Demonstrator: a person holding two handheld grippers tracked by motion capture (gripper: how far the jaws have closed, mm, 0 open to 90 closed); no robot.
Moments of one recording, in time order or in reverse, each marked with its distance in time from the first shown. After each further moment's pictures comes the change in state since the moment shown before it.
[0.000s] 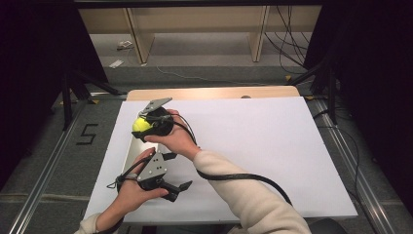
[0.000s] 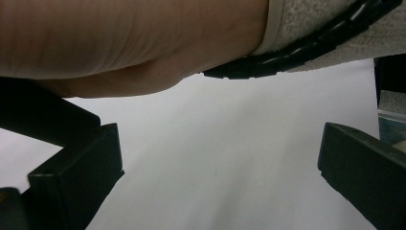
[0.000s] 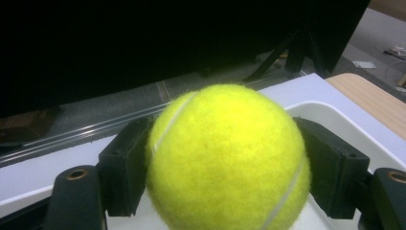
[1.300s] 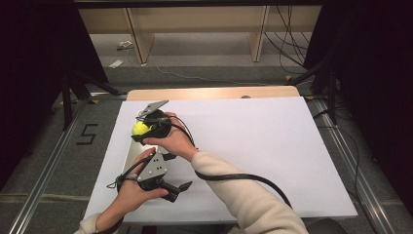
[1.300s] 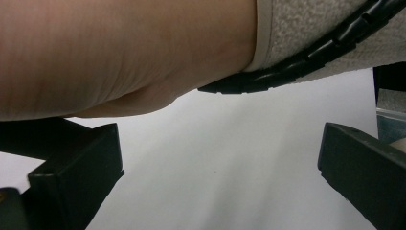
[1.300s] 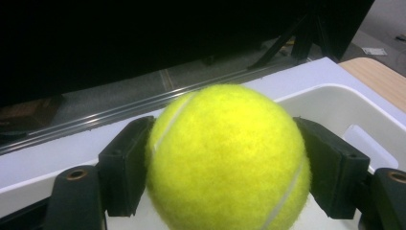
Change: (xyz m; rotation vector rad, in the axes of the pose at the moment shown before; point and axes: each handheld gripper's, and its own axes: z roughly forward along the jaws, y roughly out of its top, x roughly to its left) left arm 0.000 0.000 0.000 0.005 -0.007 0.003; right arm 0.000 -0.007 0.013 0.058 0.017 0.008
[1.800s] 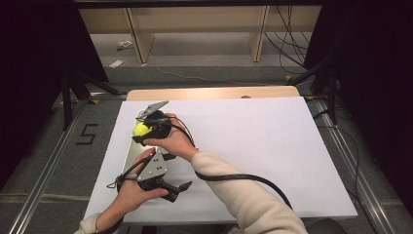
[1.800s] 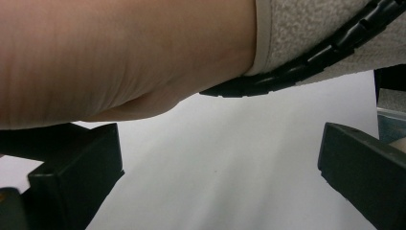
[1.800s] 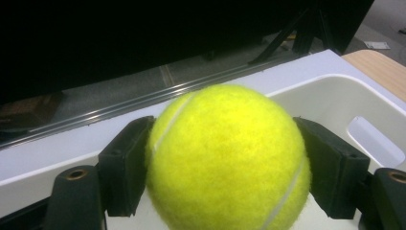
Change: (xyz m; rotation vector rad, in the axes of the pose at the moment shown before) left arm 0.000 0.000 0.000 0.002 0.001 0.001; right arm -0.002 -0.004 0.003 0.013 0.000 0.004
